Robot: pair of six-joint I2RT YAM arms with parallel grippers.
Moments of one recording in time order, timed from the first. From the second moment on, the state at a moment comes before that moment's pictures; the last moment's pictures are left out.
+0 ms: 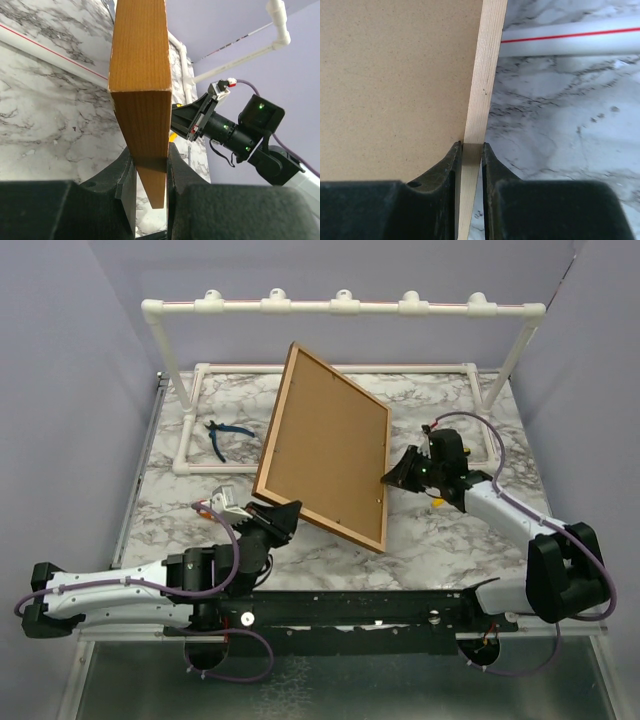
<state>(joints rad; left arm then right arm) -1.44 0.62 0.62 -0.28 -1.10 -1.18 0.33 1.36 0.76 -0.07 -0.33 0.65</state>
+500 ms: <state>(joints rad) -1.44 0.54 0.21 0.07 -0.99 -1.21 0.28 1.35 0.62 -0.07 -0.23 0.59</state>
